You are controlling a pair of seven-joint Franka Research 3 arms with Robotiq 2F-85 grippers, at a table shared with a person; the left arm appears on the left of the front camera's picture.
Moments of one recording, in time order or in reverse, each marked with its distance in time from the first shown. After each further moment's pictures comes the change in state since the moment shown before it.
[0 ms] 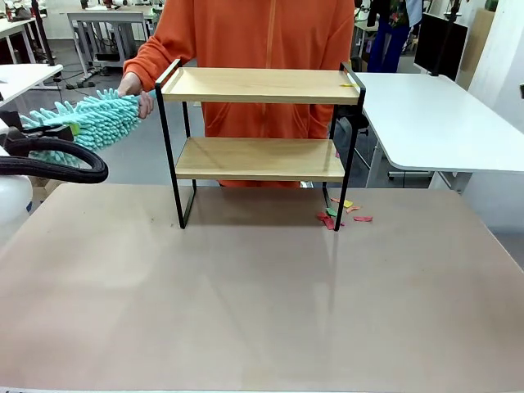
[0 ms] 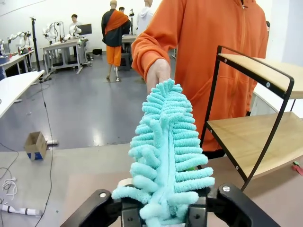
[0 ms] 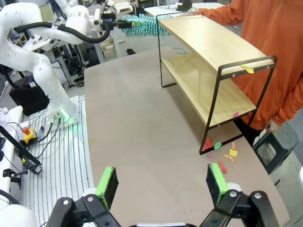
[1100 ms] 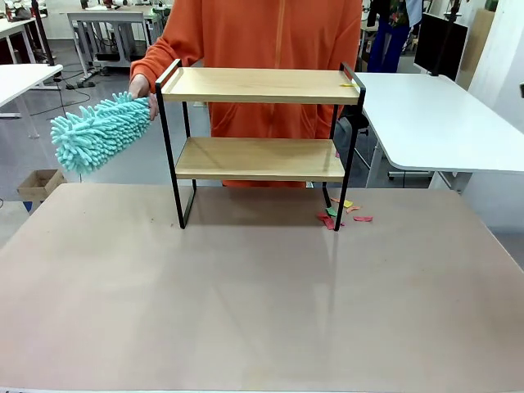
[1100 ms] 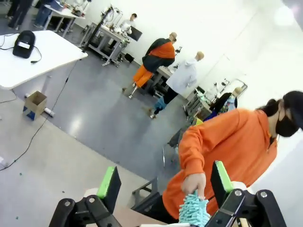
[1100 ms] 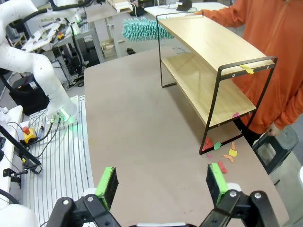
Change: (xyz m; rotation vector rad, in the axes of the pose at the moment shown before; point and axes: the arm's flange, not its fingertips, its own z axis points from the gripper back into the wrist) left arm 0.160 0.163 0.117 0.139 -0.195 0.624; right arm 0.001 0.000 0.000 0.000 0.002 0.001
